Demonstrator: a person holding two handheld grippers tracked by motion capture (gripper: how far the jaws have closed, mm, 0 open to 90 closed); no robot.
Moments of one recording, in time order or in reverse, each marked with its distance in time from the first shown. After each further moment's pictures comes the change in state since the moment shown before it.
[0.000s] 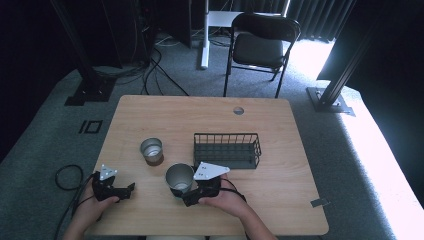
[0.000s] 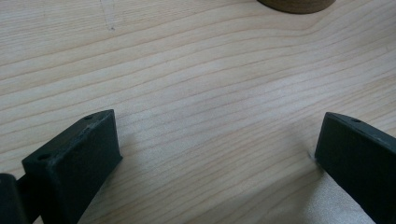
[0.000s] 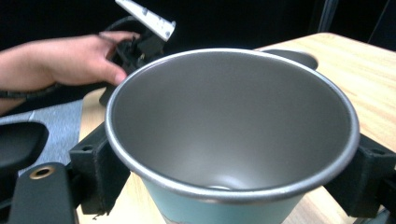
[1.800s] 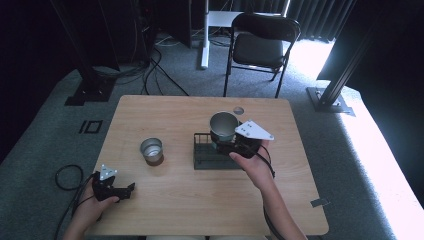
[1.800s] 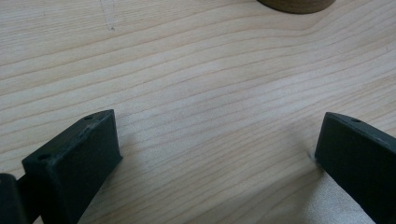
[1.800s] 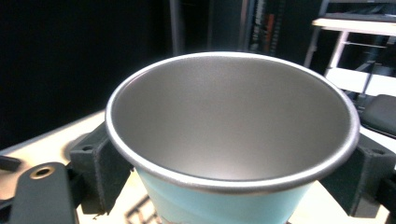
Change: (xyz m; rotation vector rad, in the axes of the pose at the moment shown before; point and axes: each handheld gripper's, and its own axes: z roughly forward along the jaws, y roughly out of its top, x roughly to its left) left arm 0.000 0.000 0.000 -0.001 0.000 -0.001; right arm -0.080 0.071 -0.088 -0.136 -0.541 0.060
